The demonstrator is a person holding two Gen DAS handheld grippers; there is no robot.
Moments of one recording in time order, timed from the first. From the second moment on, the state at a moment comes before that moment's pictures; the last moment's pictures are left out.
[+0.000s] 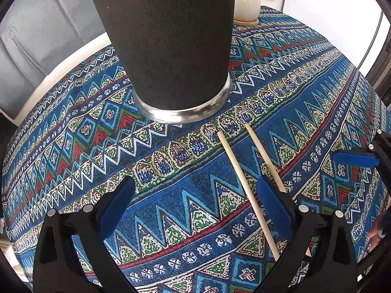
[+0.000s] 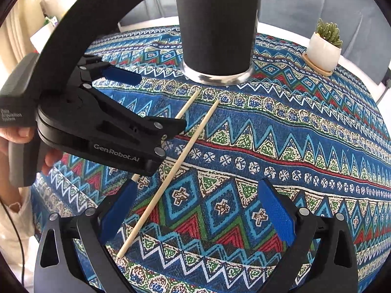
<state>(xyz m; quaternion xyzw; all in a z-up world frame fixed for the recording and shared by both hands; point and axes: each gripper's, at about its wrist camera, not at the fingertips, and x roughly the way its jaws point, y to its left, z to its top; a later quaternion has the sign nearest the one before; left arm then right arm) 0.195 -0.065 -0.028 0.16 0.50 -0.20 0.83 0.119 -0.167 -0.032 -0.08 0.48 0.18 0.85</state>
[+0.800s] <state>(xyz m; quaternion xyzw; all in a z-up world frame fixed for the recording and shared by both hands) 0.162 -0.016 -0.025 0.12 0.47 -0.20 0.85 0.174 -0.206 -0.026 -0.08 0.50 0.17 0.84</state>
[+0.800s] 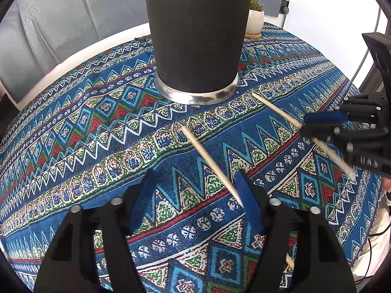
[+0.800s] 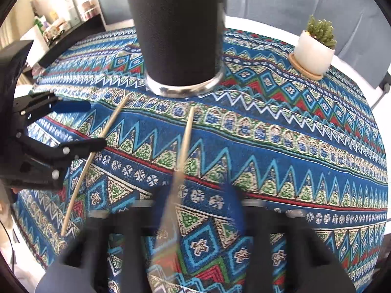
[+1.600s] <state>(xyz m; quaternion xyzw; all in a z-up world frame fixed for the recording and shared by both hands) 0.183 0.063 0.058 0.02 0.44 -0.16 0.89 0.168 -0.276 0.042 0.07 0.41 0.22 0.88</state>
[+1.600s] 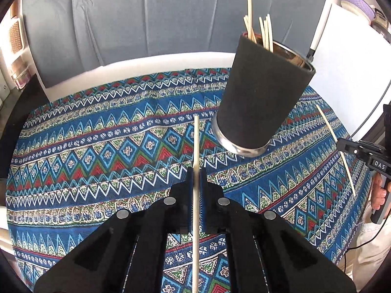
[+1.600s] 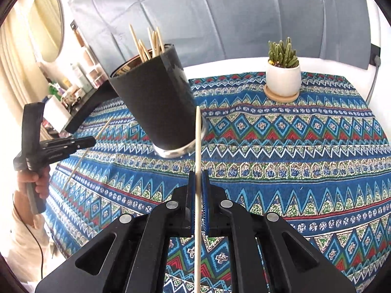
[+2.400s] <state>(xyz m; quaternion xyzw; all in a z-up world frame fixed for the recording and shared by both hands) 0.236 0.022 0.164 0.04 0.32 -0.18 0.93 0.191 -0.261 0.165 0.06 0.25 0.23 0.94</state>
